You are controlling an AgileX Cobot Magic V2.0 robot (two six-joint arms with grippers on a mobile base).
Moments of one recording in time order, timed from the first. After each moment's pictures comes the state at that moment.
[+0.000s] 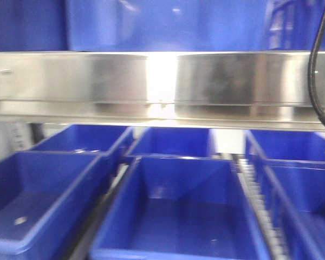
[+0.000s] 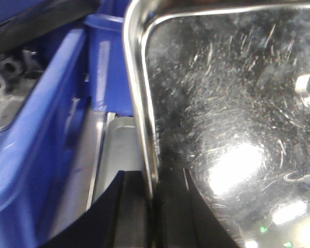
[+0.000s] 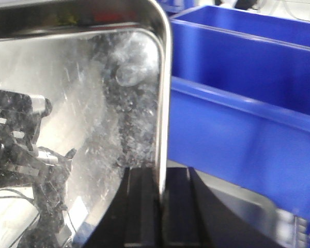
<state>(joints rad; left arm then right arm) -0.31 1.24 -1.36 0.14 0.62 -0.29 0.71 1.52 -1.63 -0.62 0.62 0.71</state>
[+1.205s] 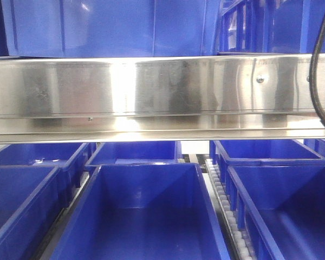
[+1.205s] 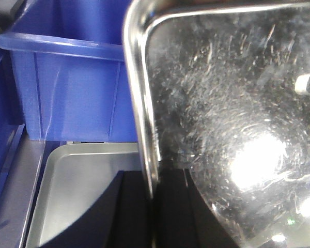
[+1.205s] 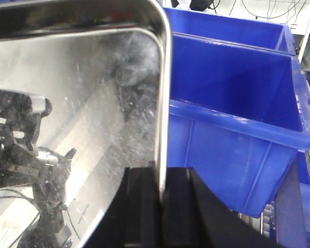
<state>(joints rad) -0.31 1.24 -1.36 0.14 0.62 -0.29 0.71 1.52 -1.63 -0.62 0.62 0.71</state>
